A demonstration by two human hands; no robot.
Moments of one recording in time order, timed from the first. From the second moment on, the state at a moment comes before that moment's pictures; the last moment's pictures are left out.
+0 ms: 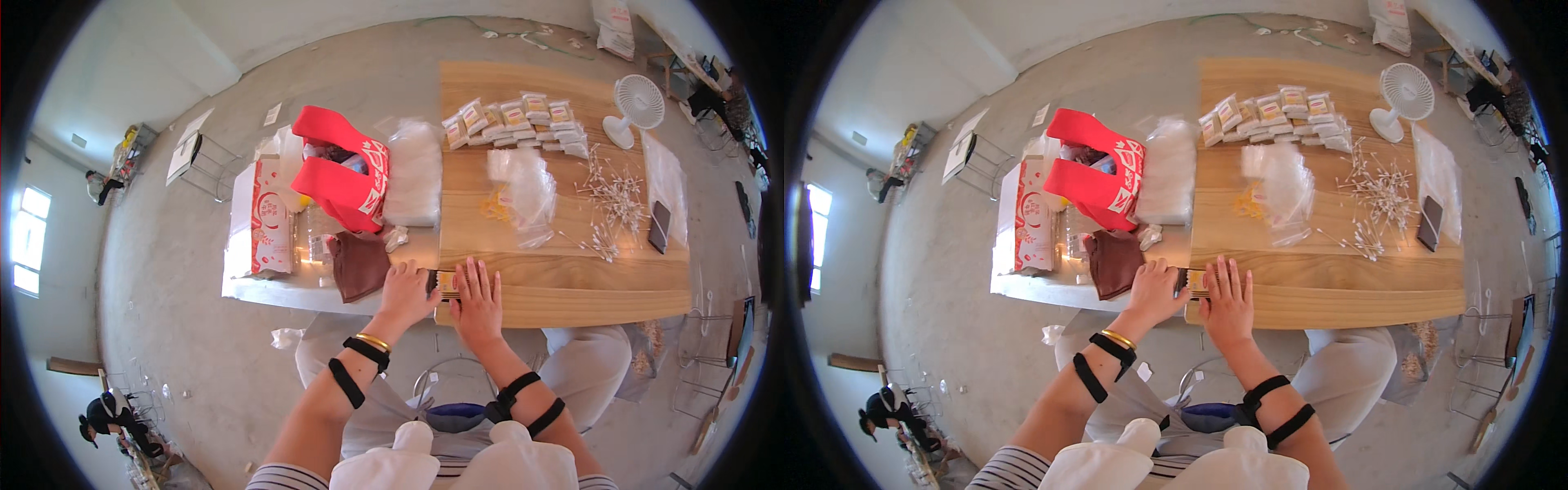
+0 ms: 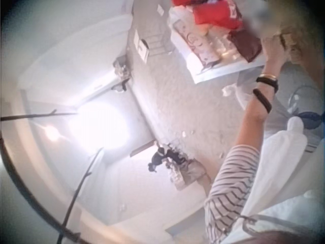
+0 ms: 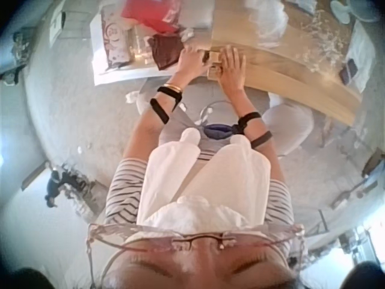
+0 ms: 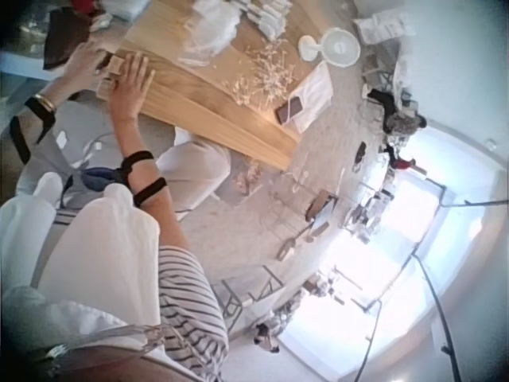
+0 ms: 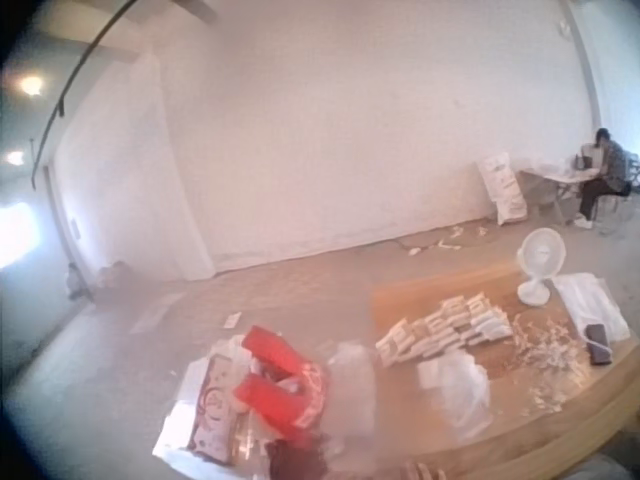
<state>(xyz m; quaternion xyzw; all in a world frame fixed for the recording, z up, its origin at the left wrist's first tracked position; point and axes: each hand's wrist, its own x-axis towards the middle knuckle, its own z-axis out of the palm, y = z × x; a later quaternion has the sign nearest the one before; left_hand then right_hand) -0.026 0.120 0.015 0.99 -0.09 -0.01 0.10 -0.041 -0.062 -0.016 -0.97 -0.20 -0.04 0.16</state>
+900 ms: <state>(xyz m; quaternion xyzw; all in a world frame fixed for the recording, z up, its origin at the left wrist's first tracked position) -0.023 0.116 0.012 0.95 0.02 -0.10 0.28 -0.039 -0.065 -0.020 -0.97 -0.19 -0.04 0.16</state>
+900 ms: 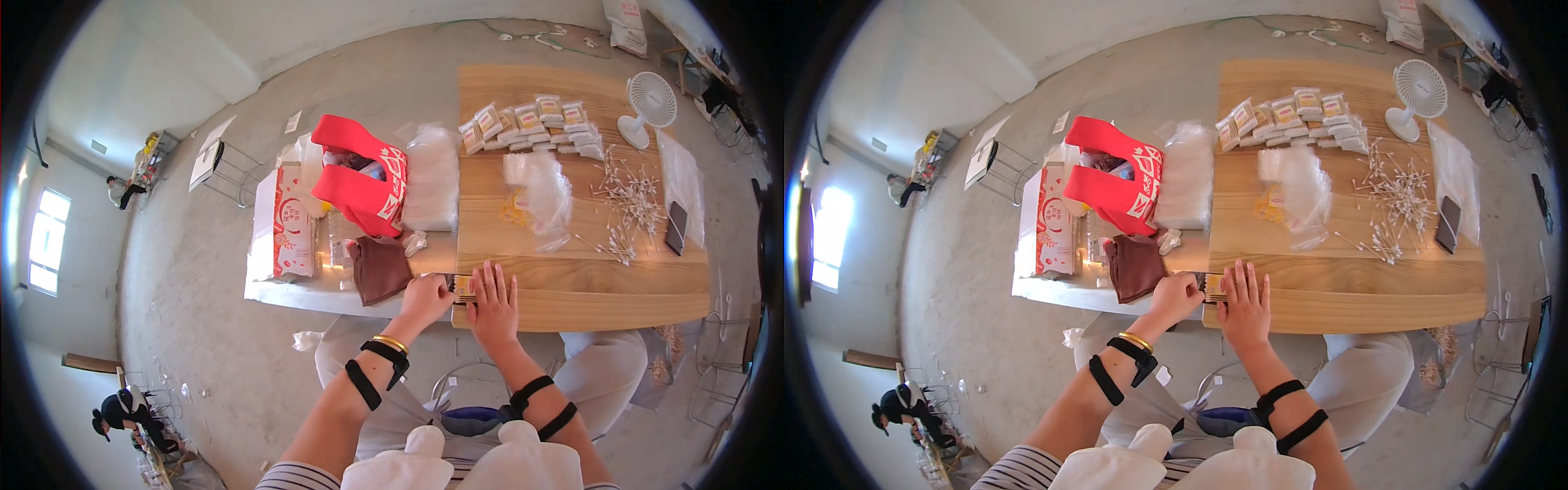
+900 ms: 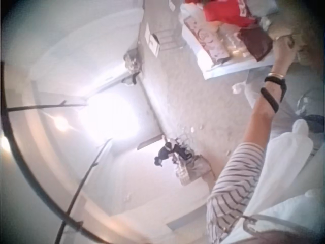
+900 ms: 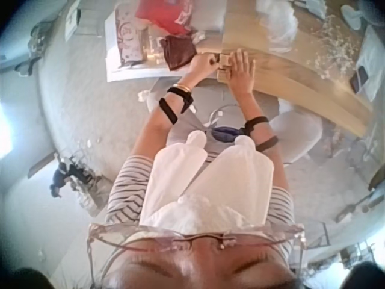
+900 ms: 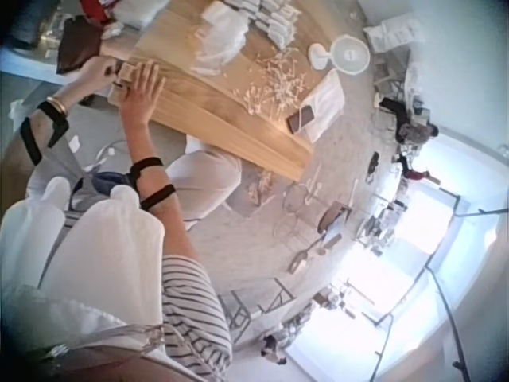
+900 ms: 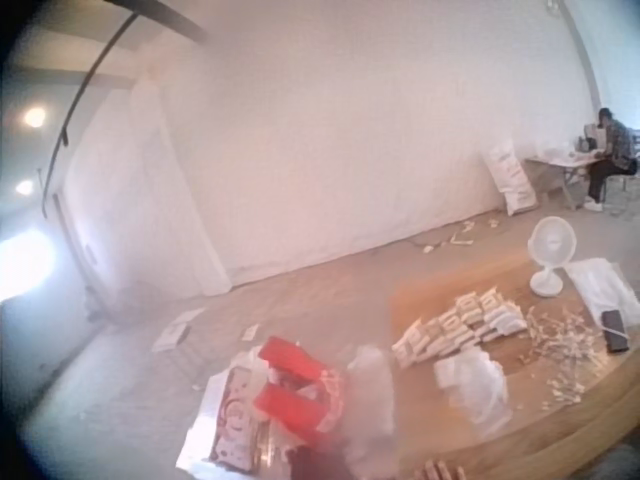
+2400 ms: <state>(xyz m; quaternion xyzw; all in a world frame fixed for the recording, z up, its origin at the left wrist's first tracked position) -0.023 0.134 -0.045 0.88 0.19 0.09 0.43 -0.034 -0.057 -0.013 -0.96 -0.22 0.03 0.15</state>
